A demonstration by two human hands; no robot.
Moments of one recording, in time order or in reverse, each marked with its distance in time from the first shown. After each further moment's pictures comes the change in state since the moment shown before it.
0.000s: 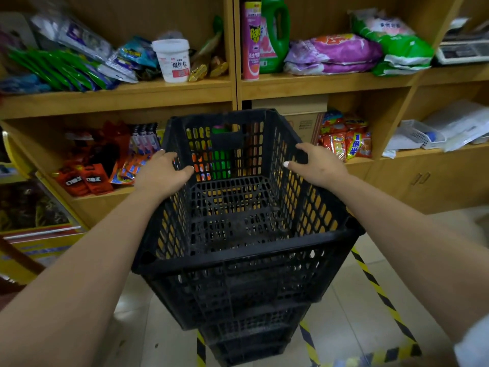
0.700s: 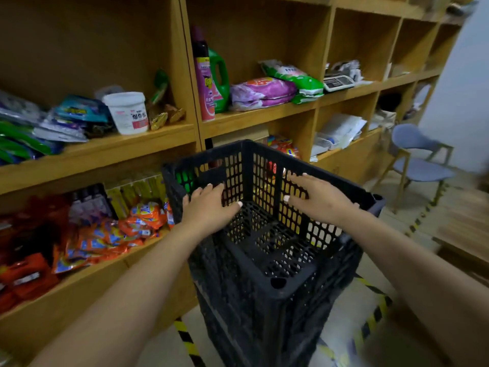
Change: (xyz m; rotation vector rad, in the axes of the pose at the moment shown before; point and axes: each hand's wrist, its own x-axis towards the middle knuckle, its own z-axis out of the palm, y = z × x) left_hand 0.031 -0.031 -0.020 0.022 -0.267 0.601; right_hand -0.091 -0.153 0.037 -0.058 0.154 0.315
